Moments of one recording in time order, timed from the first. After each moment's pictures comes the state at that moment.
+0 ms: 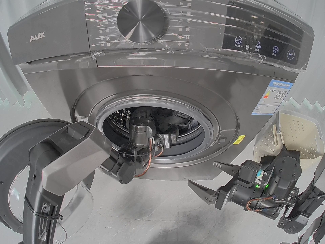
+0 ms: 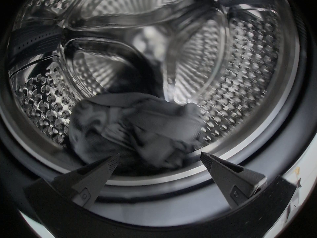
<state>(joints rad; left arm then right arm) -0.56 2.44 -1.34 -0.92 0.15 -0.23 0.78 1.84 -0.23 -1.50 -0.04 0.16</state>
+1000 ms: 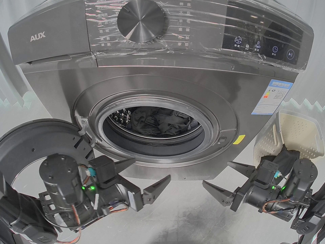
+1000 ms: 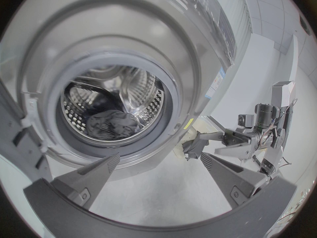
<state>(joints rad) -0.81 1.66 -0.34 -1.18 0.09 -0.18 0.77 1.71 -0.13 -1.49 -0.07 0.15</state>
